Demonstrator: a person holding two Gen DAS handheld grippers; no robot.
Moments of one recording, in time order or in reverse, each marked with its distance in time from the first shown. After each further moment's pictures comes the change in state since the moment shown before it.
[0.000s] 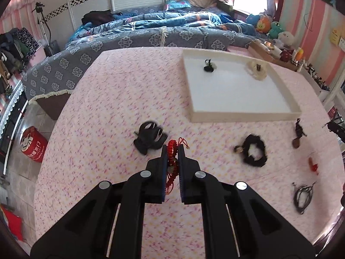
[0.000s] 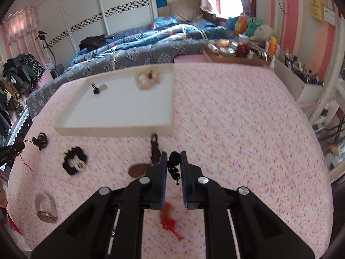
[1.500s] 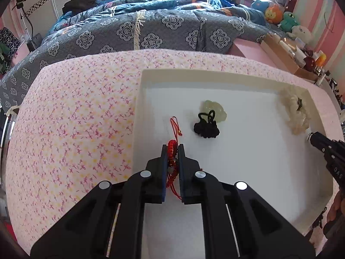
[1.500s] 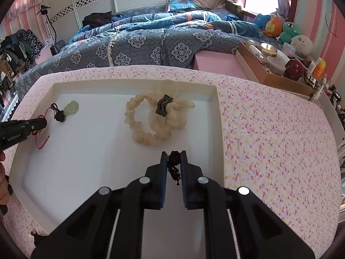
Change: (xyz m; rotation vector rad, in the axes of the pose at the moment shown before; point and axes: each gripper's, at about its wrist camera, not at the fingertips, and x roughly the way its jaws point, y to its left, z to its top) left arm 0.218 -0.060 0.160 -0.002 0.133 -0.032; right arm 0.202 0.054 0.126 -0.122 0.124 -0.011
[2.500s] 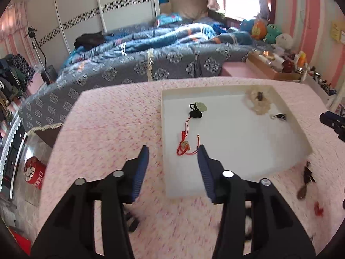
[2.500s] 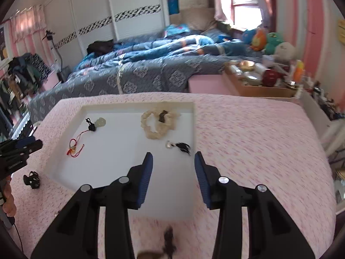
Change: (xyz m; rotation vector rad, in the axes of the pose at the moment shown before) left arm -0.168 0.004 -0.091 0.097 -0.253 0.084; right arm -0.122 -0.021 -0.045 0.081 -0.185 0.035
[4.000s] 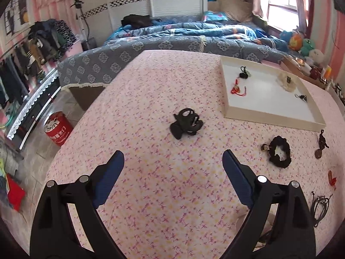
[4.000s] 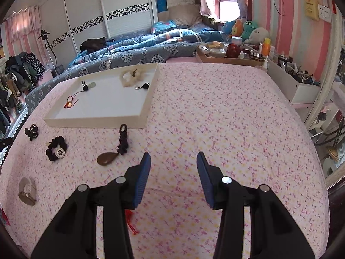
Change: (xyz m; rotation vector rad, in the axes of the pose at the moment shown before) left arm -0.083 0.061 -0.139 -0.239 0.051 0.194; right arm -0.081 -0.075 -0.123 0.017 0.028 -0.040
